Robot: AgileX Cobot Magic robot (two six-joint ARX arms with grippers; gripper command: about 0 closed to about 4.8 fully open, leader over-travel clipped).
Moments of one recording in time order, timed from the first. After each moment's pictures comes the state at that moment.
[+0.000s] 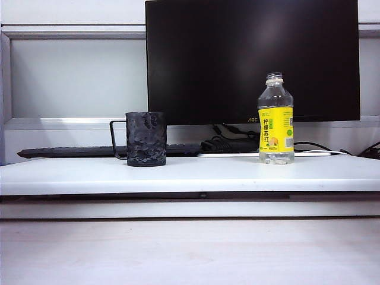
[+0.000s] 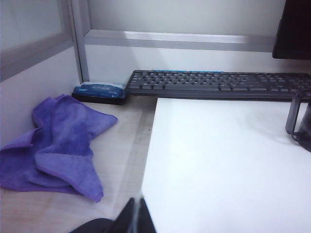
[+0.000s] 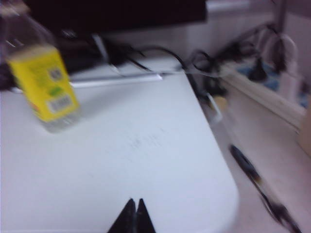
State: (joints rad) left arm 0.02 0.00 0.01 -0.01 -0.06 -0.04; right arm 0.03 0.00 0.02 -0.06 0.05 0.10
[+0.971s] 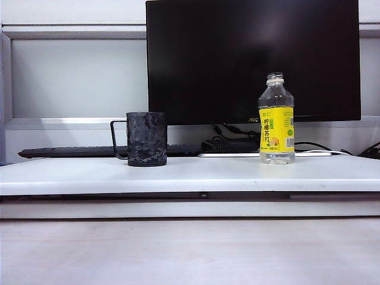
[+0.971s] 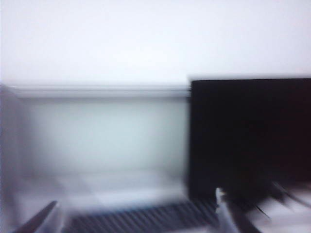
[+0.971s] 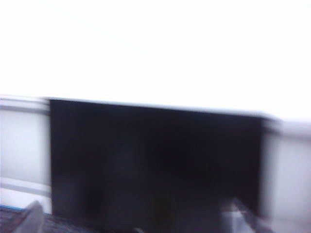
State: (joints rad) left arm 0.02 0.39 0.65 0.03 0.22 -0.09; right arm 0.03 0.59 0.93 0.01 -0.21 -0.01
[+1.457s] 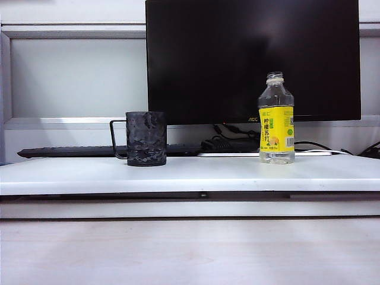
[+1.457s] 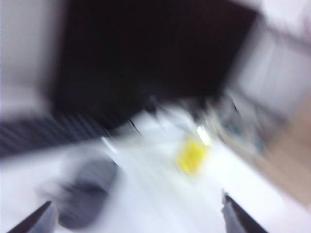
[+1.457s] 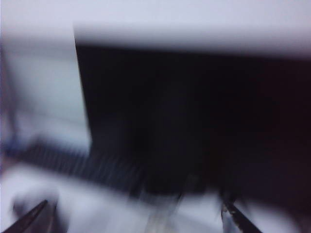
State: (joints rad) left arm -0.21 0.88 0.75 0.08 0.47 -0.28; right arm 0.08 0.99 1.10 -0.10 -0.39 -0.01
